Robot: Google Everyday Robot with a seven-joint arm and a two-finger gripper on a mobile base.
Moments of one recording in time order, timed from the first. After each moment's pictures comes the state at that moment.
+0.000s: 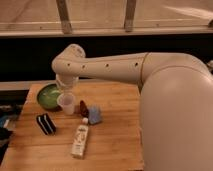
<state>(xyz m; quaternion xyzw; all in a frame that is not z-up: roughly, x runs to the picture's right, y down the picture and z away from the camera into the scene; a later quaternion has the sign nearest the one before) -0.213 0.026 0.731 -0.28 -0.03 0.45 0.85</state>
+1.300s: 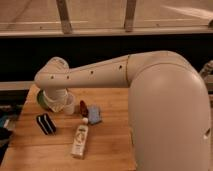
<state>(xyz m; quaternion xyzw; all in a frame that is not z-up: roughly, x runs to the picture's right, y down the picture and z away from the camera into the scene) -0.239 0.096 0.700 -0.32 0.02 0.40 0.86</state>
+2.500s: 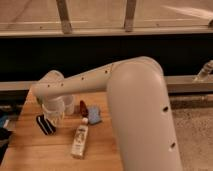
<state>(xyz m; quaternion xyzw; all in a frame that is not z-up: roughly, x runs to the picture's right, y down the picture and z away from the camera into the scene) -0.258 0.181 0.732 -0.40 0.08 0.35 0.84</state>
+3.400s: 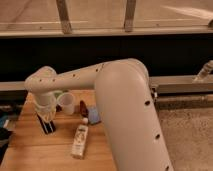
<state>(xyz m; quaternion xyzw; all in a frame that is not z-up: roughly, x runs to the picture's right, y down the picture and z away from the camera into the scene) -0.300 0.145 0.737 -0.40 0.03 0.33 0.85</state>
